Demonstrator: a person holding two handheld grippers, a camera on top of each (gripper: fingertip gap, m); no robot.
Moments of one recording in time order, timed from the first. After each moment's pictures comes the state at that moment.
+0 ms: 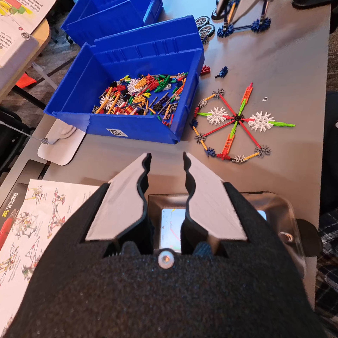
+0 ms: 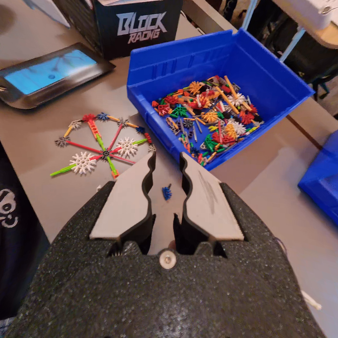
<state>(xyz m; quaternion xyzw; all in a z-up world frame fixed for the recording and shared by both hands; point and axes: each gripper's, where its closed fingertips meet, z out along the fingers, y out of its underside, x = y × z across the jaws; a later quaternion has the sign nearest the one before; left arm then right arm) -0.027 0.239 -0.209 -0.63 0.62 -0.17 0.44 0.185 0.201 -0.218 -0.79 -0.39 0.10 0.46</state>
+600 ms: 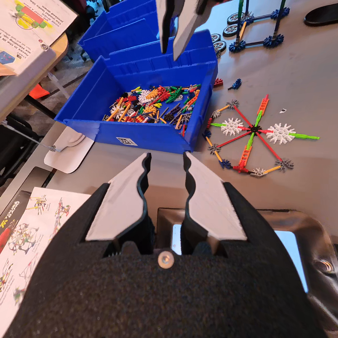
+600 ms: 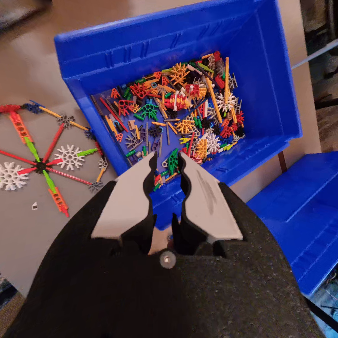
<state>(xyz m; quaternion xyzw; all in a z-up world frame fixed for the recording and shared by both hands) -0.015 0.263 -0.211 -0.62 0.60 -0.19 0.47 0.161 0.308 -0.214 -0.82 -0.50 -0.03 0.28</state>
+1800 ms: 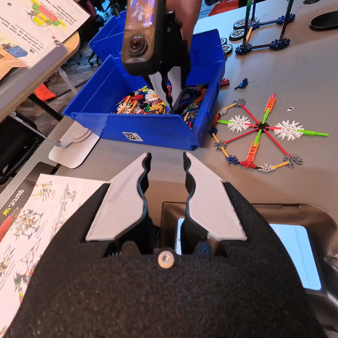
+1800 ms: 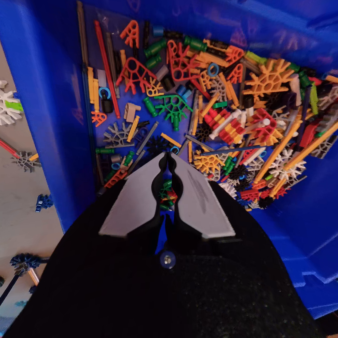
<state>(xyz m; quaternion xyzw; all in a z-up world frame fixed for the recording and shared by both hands) -0.029 0.272 -0.215 -0.62 0.58 -0.20 0.49 0.147 0.345 -0.319 -0.68 -0.73 -0.04 0.05</state>
